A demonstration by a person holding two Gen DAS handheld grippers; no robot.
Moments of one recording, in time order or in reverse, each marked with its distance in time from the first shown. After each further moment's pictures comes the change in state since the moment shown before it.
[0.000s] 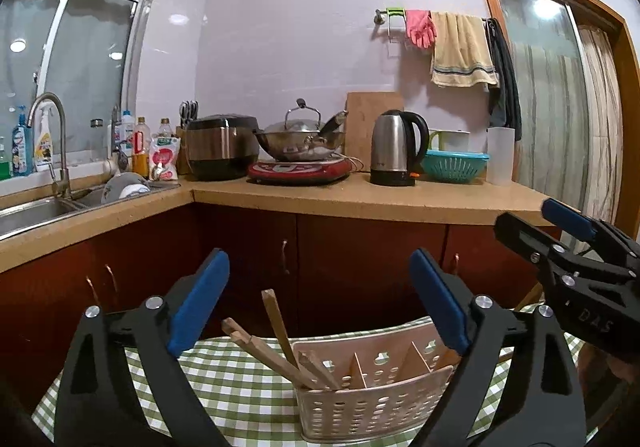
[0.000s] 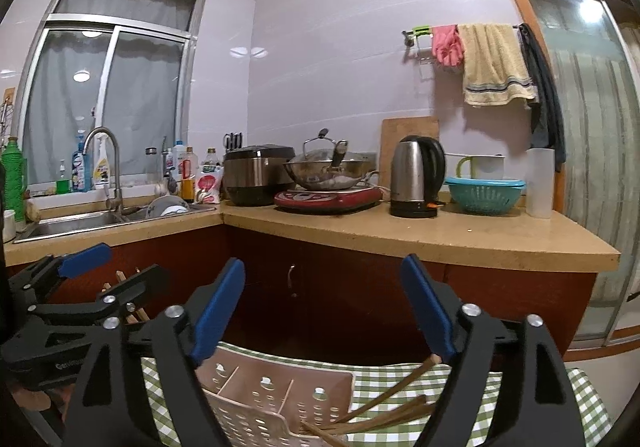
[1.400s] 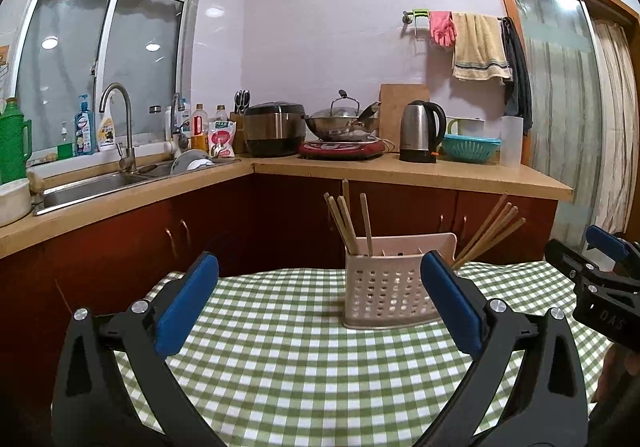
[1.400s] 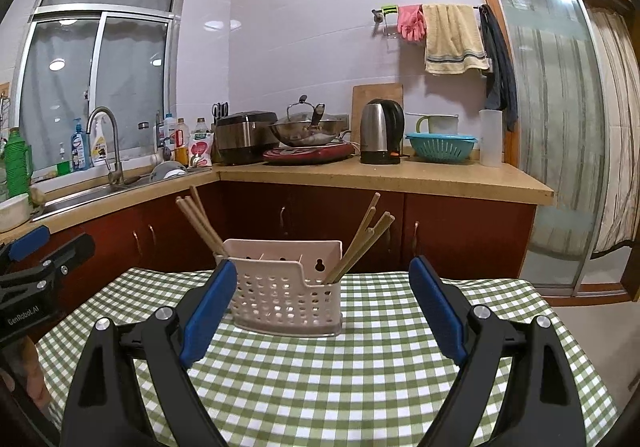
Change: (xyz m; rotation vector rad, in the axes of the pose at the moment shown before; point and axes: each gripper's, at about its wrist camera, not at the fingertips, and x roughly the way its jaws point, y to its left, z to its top) left arm -0.178 0.009 -0.040 -0.023 0.062 0.133; right arm -0.149 0.022 -0.042 0.036 0.140 -0.090
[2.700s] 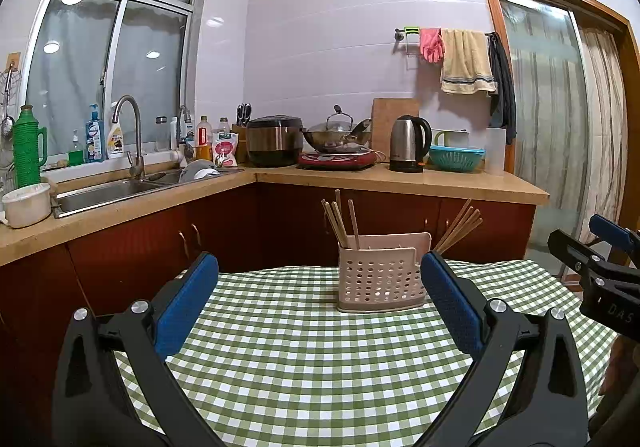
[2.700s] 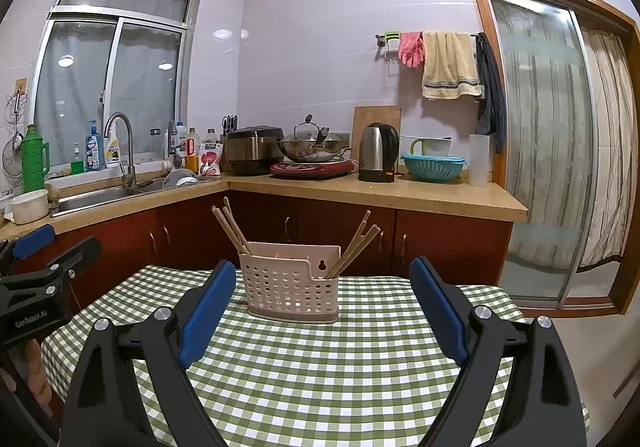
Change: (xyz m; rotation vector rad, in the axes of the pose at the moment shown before) left arm -0.090 -0.002 0.001 0.003 -0.035 -0.011; right arm -0.080 0.012 0.006 -0.039 -0.044 -0.010
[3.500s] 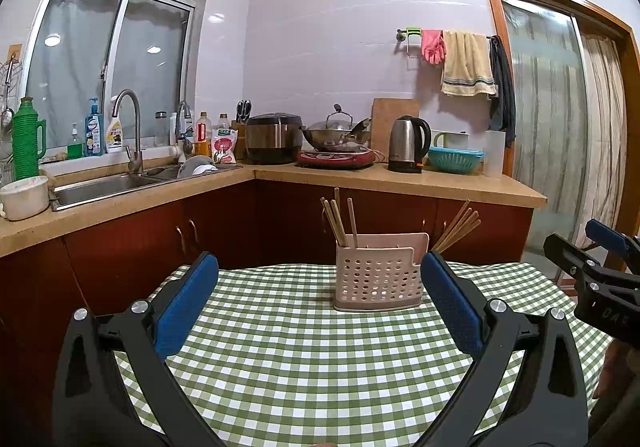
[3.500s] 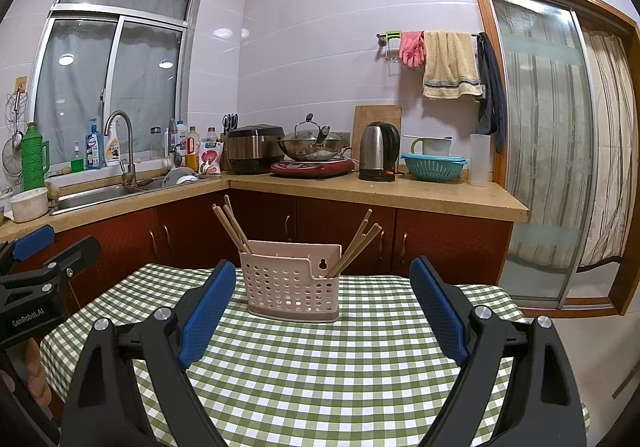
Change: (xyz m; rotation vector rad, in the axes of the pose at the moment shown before) left arm -0.001 -0.001 -0.004 -0.021 0.002 -0.010; right arm 0.000 0.001 0.000 -0.003 0.001 -0.001
